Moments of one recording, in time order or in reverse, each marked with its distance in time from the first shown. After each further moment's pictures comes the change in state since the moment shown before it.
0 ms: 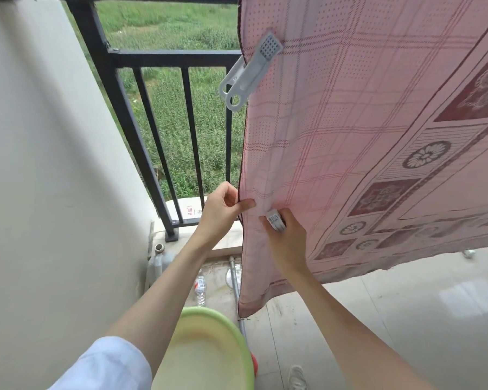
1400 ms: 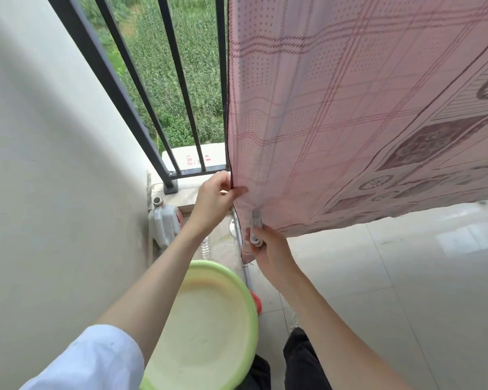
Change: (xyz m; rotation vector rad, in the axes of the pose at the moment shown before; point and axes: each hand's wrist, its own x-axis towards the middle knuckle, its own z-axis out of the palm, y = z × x) left_hand -0.007 -0.095 0.009 0.207 -0.043 -0.135; right_hand -0.046 0.077 0.056 0.895 -0.273 0.841
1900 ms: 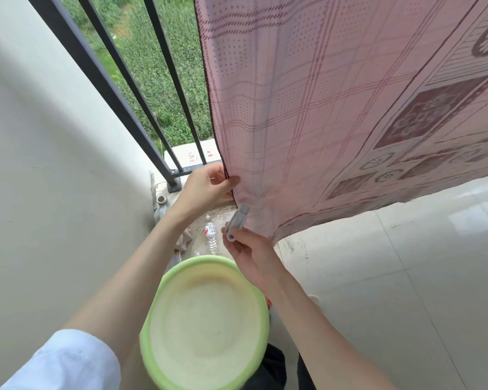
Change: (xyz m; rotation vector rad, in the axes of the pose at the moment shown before) left_hand 0.000 0.018 -0.024 0.025 -0.200 -0.099; right_hand -0.016 0.021 0.021 0.378 -0.135 0.179
